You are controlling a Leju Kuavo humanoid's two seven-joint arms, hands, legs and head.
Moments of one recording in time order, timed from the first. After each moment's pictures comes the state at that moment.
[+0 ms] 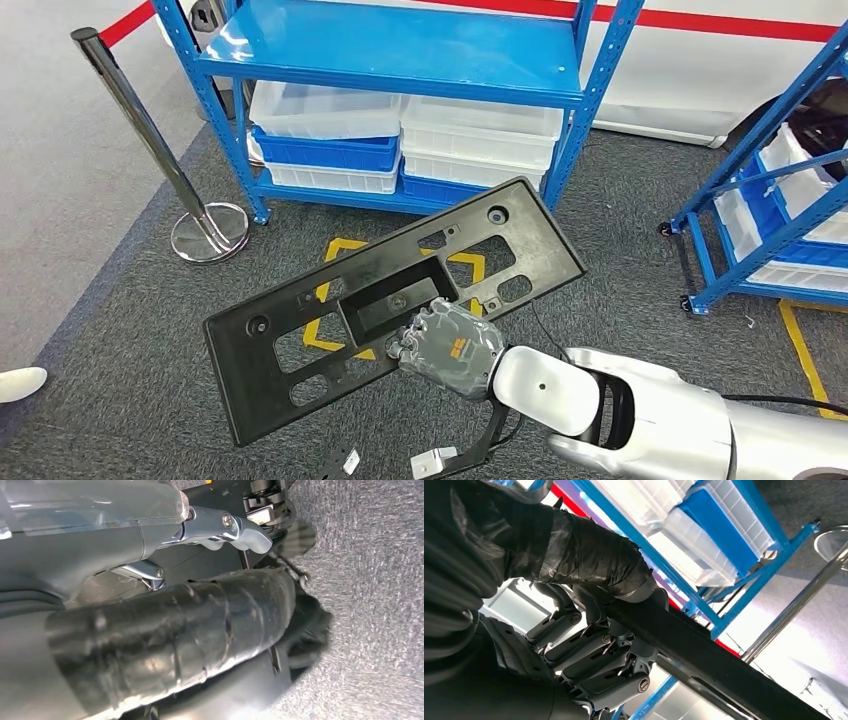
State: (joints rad) left arm -0.17 -0.07 -1.40 -0.07 1.52 0.17 -0.29; right arm -1.05 -0.30 1.22 -1.68 1.28 0.12 -0.06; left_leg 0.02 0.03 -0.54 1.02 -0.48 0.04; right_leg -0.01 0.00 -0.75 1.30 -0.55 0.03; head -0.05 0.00
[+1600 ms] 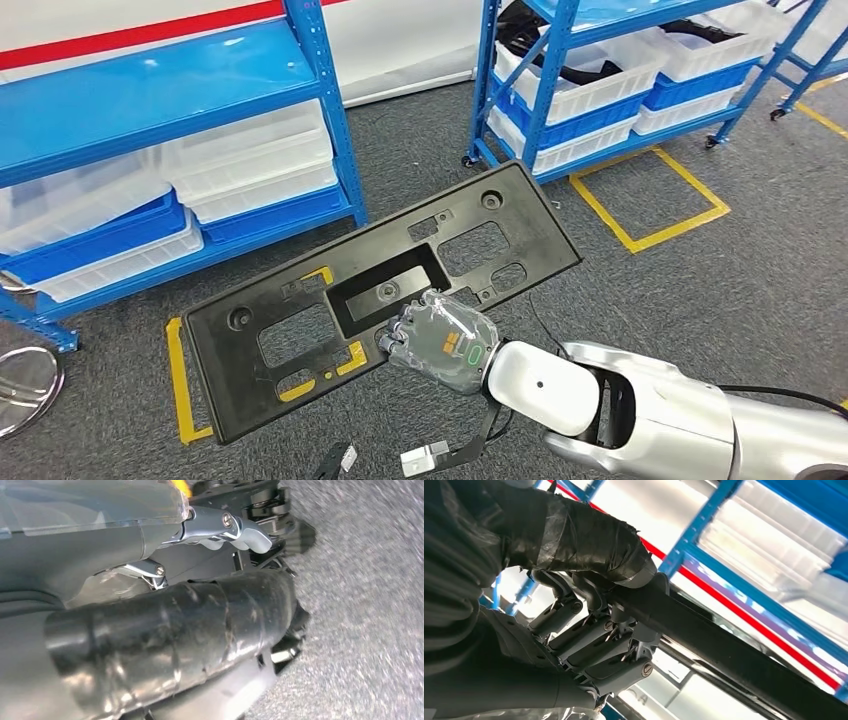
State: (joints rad) left arm -0.17 -0.07 -1.39 -0.06 1.52 0.18 -0.31; right arm -1.08 -0.26 1.19 -1.71 1.30 0.14 -0.05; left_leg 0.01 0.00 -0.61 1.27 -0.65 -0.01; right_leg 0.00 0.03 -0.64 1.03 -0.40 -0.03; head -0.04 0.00
